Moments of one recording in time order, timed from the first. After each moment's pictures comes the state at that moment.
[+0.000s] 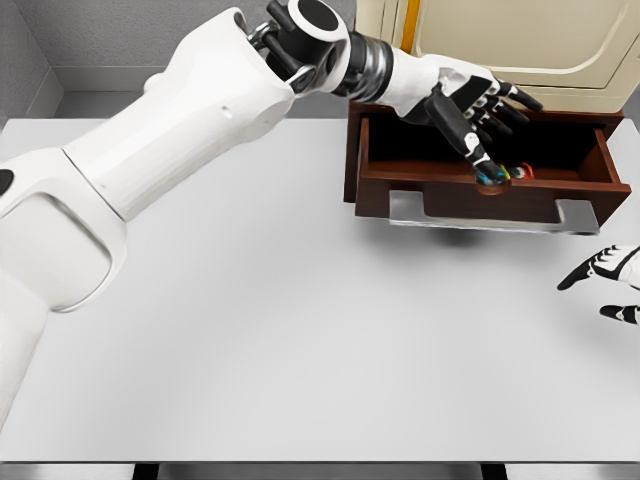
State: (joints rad) left arm -1.41 0.00 -1.18 -0.91 0.88 0.46 -0.61; right arm 0.34 -1.02 -0.29 -1.76 0.00 -0.61 0.61
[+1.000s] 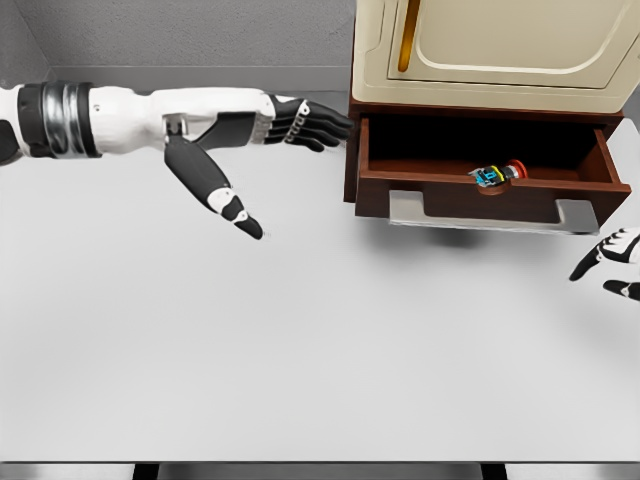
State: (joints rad) left arm -1.22 0.90 -1.16 -1.76 0.96 0.00 -0.61; right arm 0.31 -1.05 -0.29 -1.76 -0.04 -0.61 0.61
